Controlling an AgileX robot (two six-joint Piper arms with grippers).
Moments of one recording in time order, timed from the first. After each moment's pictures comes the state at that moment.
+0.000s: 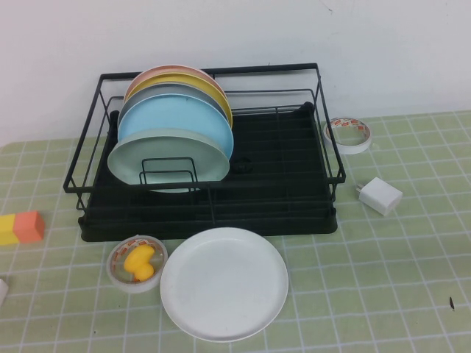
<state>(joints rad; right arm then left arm) -0.14 0.94 -0.54 0.79 0.74 -0.73 -0.06 0.25 -0.34 -0.13 0.50 -0.18</state>
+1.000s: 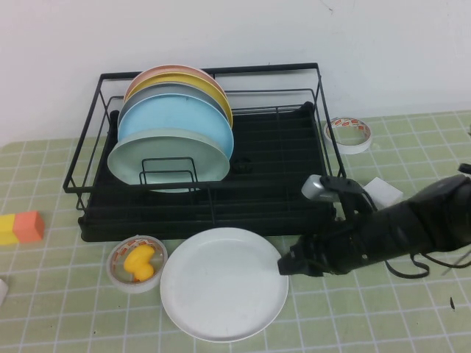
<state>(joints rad) 0.37 1.99 -1.05 1.36 0.62 -1.11 -0.06 0.25 -0.28 -0.25 0.41 -0.18</state>
